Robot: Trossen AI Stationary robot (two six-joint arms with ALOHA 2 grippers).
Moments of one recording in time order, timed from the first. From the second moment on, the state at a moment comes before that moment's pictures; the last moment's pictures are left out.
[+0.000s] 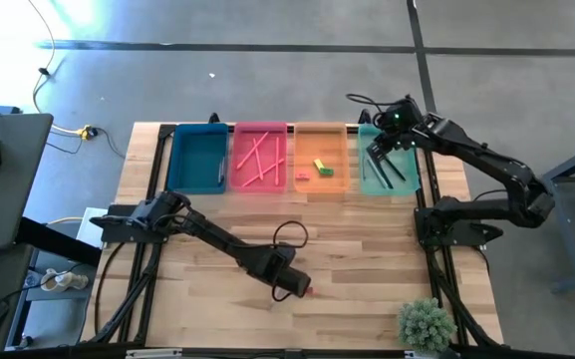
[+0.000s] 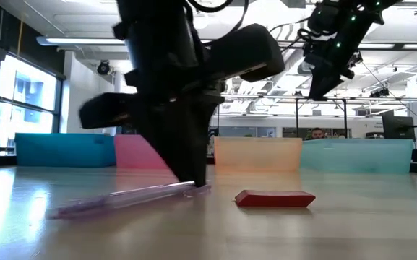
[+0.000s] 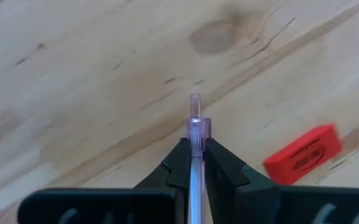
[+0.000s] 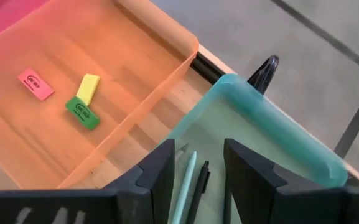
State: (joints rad) left arm -0.27 2.20 1.56 -0.73 -0.17 -1.45; right arm -0.79 1.12 0.96 -0.74 0.10 -0.01
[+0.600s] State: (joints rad) left arm -0.13 2.15 1.55 -0.50 -0.16 -1.23; right arm -0.79 0.92 0.96 -0.93 -0.09 -0.10
